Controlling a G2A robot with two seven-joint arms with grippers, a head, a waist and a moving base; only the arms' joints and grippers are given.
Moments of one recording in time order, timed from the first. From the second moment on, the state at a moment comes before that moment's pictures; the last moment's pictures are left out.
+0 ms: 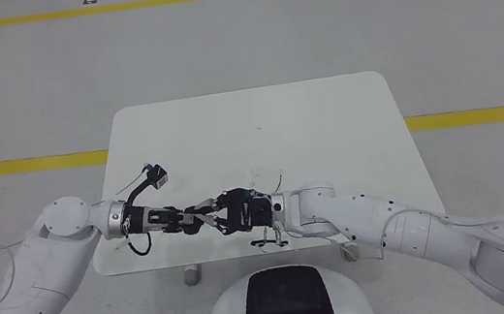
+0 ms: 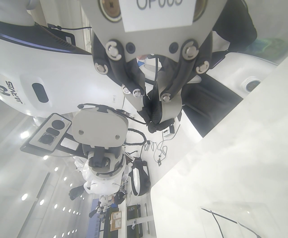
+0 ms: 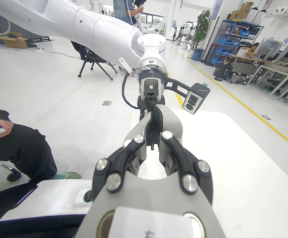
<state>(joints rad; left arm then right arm) 1.13 -0.78 -1.03 -1.31 -0.54 -0.34 -1.39 -0.77 -1.17 0.17 -1.41 -1.01 -0.34 -0.40</state>
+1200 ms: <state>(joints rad) 1.13 -0.78 -1.03 -1.31 -0.54 -0.34 -1.39 -0.80 -1.15 0.17 -1.38 -0.99 -0.34 -0.44</state>
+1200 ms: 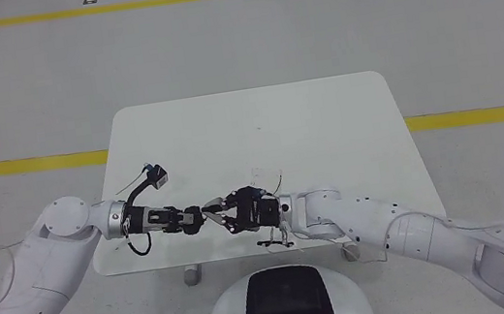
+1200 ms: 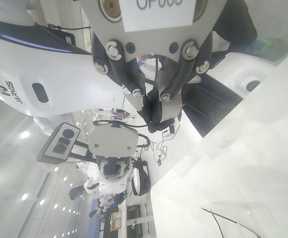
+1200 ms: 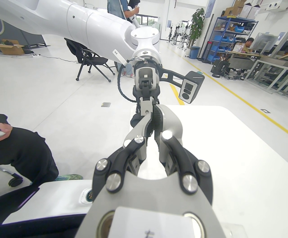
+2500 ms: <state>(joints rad) 1.13 -0.78 -1.03 -1.31 -0.54 -0.34 -1.39 -0.82 -1.17 0.17 -1.39 -0.98 -0.34 -0.45</state>
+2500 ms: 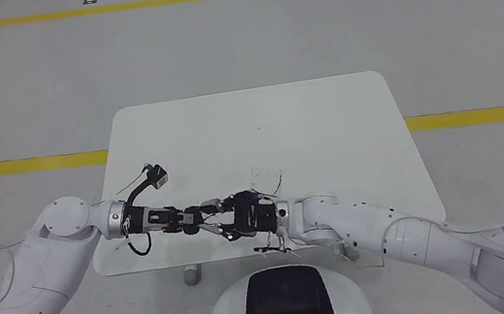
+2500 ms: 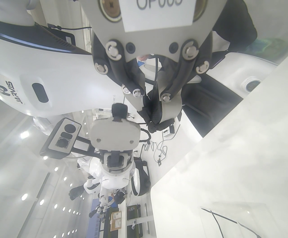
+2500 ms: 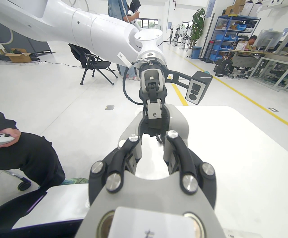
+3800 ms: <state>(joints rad) 1.13 -0.78 -1.03 -1.31 -0.54 -0.34 -1.39 -0.92 -1.09 0.17 -1.50 -0.80 -0.34 -0.65</state>
